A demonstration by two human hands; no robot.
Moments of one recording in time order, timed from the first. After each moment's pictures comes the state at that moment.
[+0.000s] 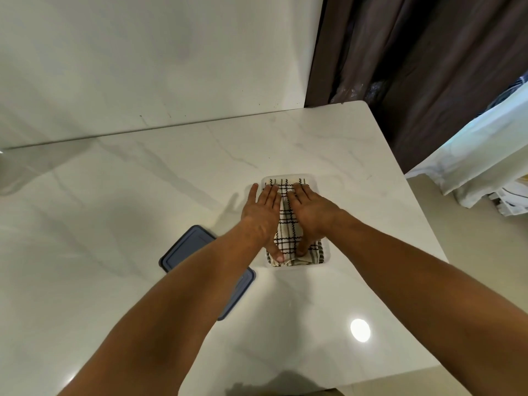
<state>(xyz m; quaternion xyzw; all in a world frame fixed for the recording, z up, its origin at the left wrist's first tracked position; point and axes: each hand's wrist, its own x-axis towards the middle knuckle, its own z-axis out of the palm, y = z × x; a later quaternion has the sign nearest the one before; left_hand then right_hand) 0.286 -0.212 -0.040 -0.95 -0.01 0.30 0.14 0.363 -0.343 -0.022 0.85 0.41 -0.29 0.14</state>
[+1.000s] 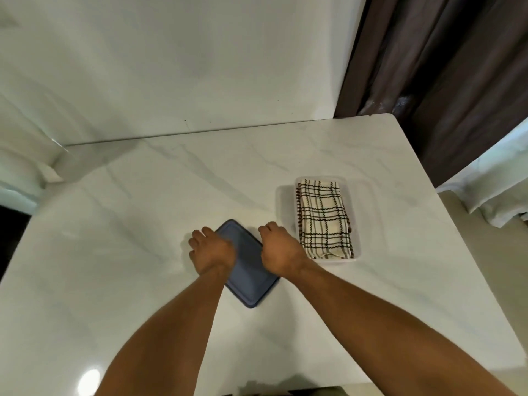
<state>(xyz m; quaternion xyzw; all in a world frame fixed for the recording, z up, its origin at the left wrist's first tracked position) 0.118 -0.124 -0.086 -0.84 -0.52 0.06 -0.16 0.209 -0.262 -0.046 0.88 0.40 -0.24 -0.10</state>
